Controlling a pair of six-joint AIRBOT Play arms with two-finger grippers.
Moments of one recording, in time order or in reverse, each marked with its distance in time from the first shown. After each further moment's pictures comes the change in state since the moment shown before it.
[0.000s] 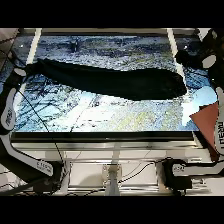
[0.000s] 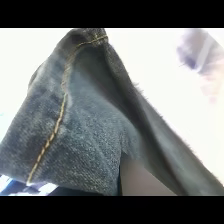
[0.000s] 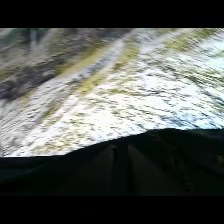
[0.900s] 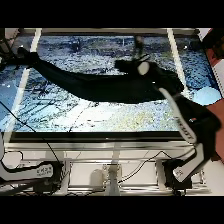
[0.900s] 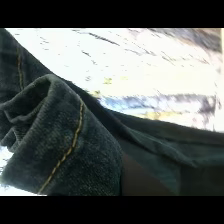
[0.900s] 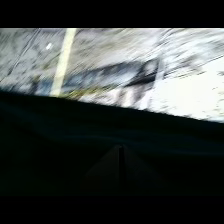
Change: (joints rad) left arm -0.048 0.341 0.006 0.178 -0.505 0.112; right arm 0.558 -0.353 0.214 0.136 -0.100 0.034
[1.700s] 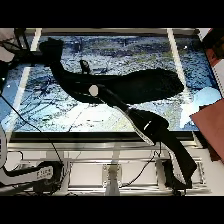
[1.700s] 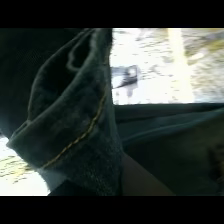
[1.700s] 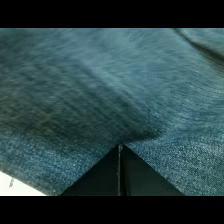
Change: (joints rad) left arm -0.156 0.027 0.000 -0.148 -0.059 0.037; right arm 0.391 -0.359 0.372 0.355 -0.166 0.019
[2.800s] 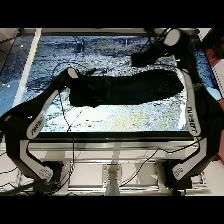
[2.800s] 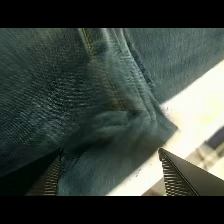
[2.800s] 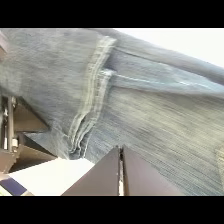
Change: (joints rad) left arm -0.362 -0.417 -0.026 -0.057 -0.287 0.000; right arm -0.644 0.408 0.002 -0.361 1.009 -0.203
